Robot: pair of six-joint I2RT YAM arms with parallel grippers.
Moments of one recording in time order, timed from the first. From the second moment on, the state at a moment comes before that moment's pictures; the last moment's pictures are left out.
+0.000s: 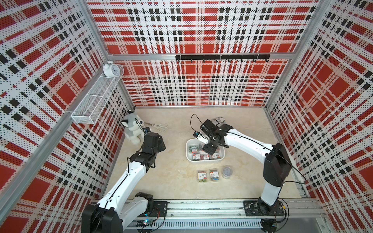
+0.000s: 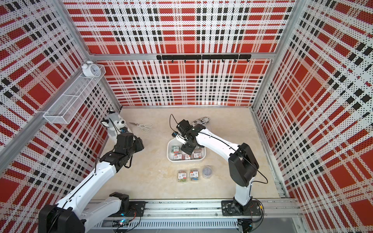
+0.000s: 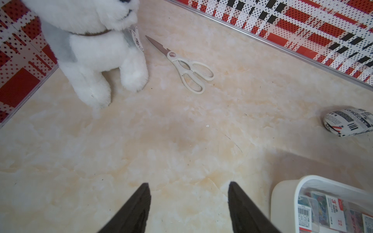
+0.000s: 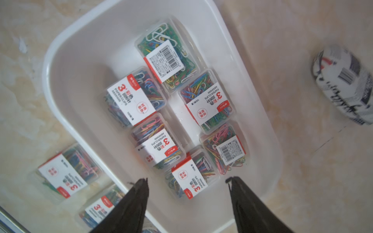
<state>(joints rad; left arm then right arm) -0.21 1.03 0.70 -0.39 -0.27 -0.49 0.76 1.77 1.49 -0.91 0.05 -0.42</state>
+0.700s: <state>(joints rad) -0.20 1.00 0.69 -0.38 -0.27 -0.49 0.69 1.98 1.60 -0.91 -0.17 -0.92</state>
